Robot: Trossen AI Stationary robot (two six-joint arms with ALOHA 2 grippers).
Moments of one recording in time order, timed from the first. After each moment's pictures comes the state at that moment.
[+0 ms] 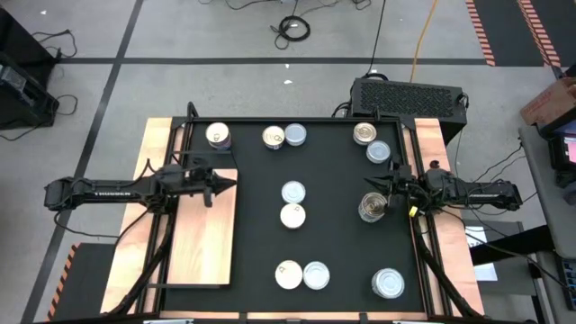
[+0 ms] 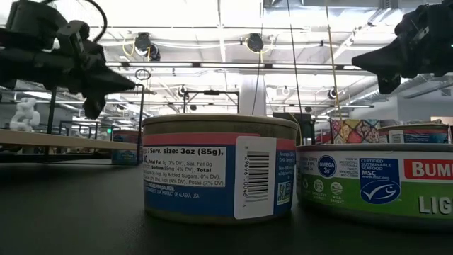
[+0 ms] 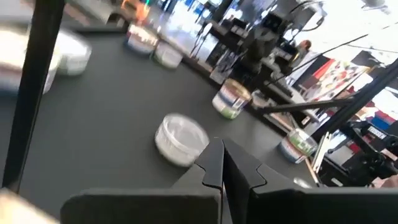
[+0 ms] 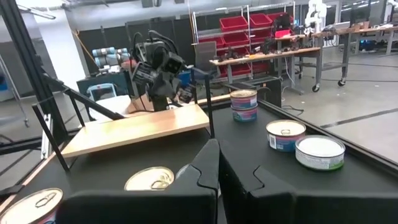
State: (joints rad) left arm 0.18 0.47 0.01 0.34 0.07 -0.62; right arm 0.03 0.01 0.08 -0.03 0.23 0.17
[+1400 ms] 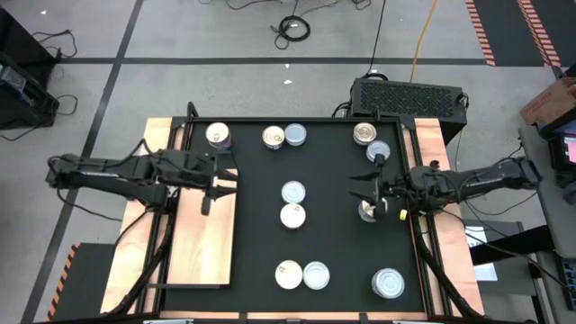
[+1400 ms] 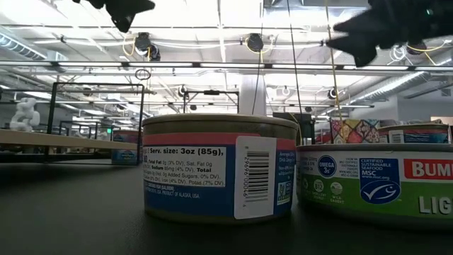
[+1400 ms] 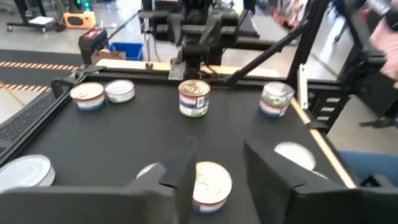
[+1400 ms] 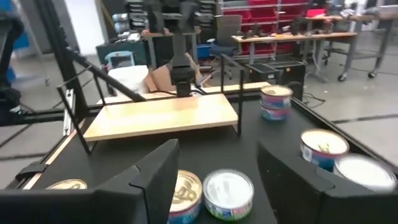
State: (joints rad) left arm -0.04 0.76 0.70 -0.19 0.02 -0.06; right arm 0.14 0.59 0.34 0.18 0.23 0.11
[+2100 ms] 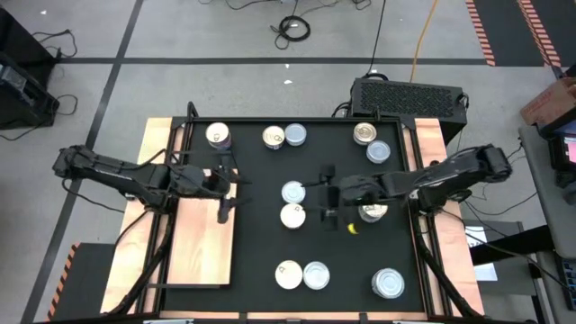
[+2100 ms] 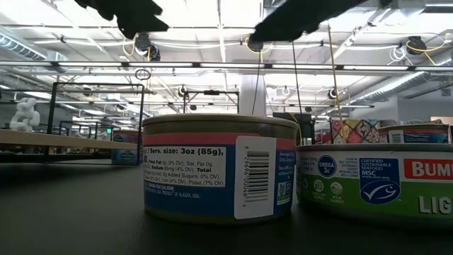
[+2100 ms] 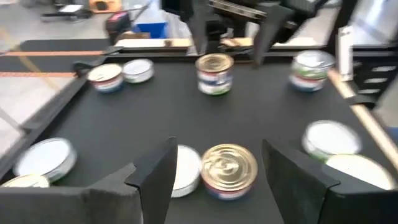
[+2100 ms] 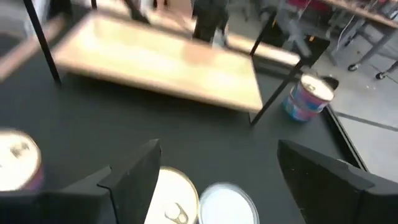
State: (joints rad) left arm -0.18 0.93 0.70 -0.13 -0.24 -0.04; right arm 0.16 1.38 0.91 0.03 0.23 -0.19
